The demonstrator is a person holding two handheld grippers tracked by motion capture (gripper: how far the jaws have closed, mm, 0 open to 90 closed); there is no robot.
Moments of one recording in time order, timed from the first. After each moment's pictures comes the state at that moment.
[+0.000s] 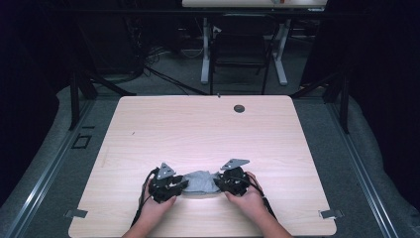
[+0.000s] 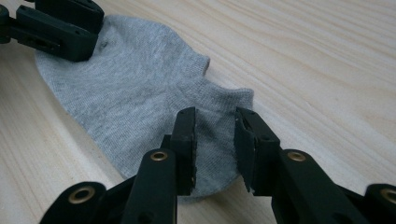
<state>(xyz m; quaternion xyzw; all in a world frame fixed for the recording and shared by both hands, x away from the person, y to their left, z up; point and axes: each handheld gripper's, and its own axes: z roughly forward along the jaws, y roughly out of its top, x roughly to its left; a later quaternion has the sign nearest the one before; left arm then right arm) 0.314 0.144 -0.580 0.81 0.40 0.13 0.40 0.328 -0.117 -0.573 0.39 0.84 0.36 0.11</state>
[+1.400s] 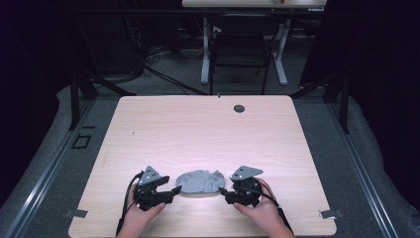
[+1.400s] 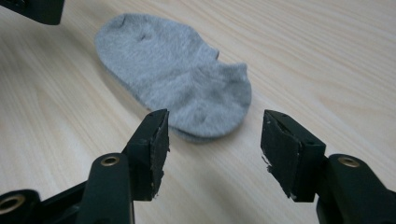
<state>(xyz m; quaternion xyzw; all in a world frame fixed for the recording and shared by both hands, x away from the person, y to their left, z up) 0.283 0.173 -0.547 0.80 0.41 0.12 0.43 0.284 -0.141 -0.541 0.36 0.84 0.38 0.15</state>
